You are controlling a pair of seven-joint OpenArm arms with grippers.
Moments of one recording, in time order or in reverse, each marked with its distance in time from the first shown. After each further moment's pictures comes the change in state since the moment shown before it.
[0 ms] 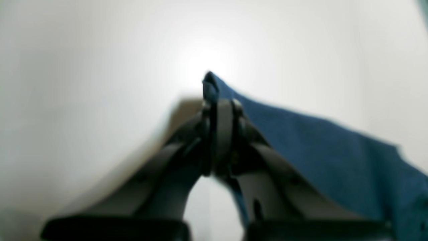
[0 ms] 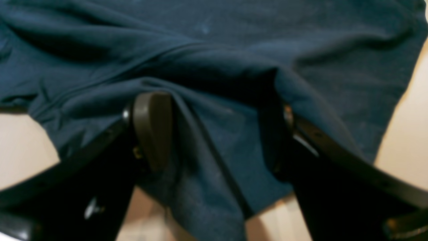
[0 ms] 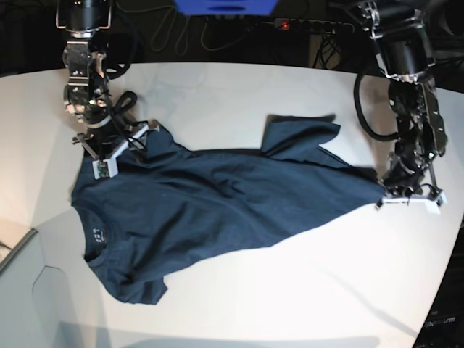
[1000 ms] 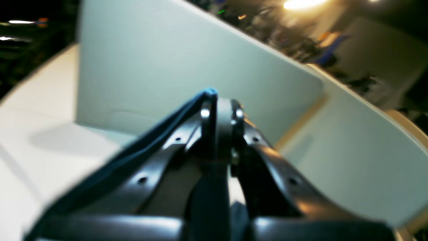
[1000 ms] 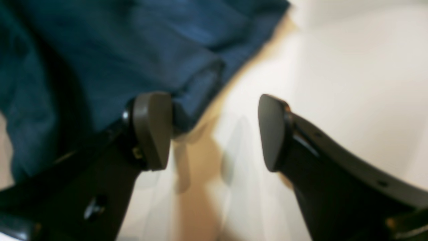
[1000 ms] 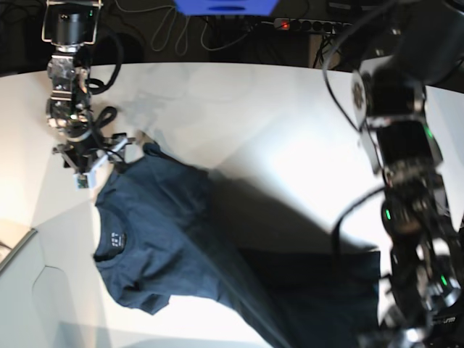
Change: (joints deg) left arm -25.2 4.2 17.4 27.1 -3.9 -0.7 7.5; right arm 3.7 3.4 4.0 -0.9 -0.7 0.0 -3.1
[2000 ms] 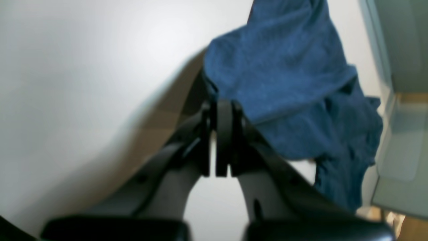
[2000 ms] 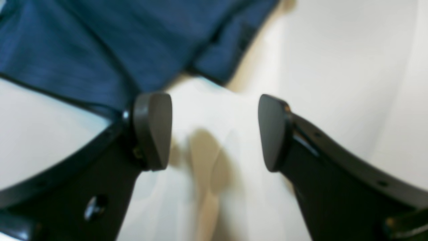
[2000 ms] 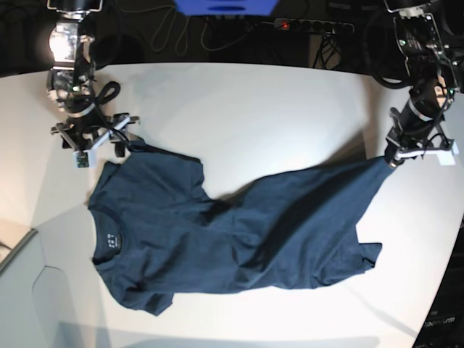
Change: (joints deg) left arm 44.3 -2.9 -24.2 -8.3 -15.8 0.0 -0.3; right arm -10.0 -3.9 0.5 13.4 -0.1 -0.4 -0.9
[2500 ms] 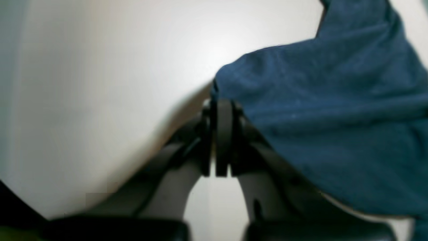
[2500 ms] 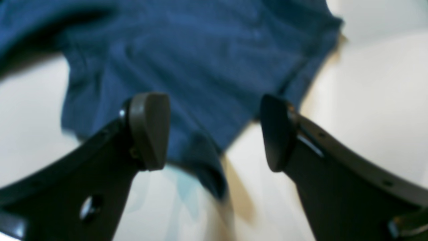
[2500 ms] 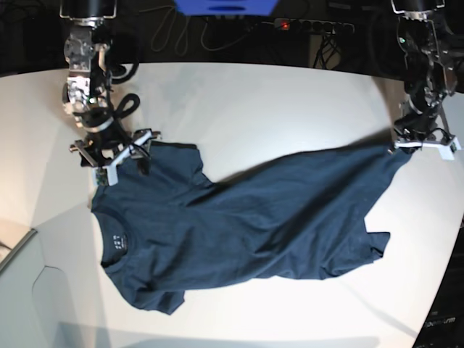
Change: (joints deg) left arm 0.1 -4.8 7.1 -9.1 13.0 0.4 -13.8; right arm 3.8 -2.1 -3.6 -0.8 0.6 0.0 0.5
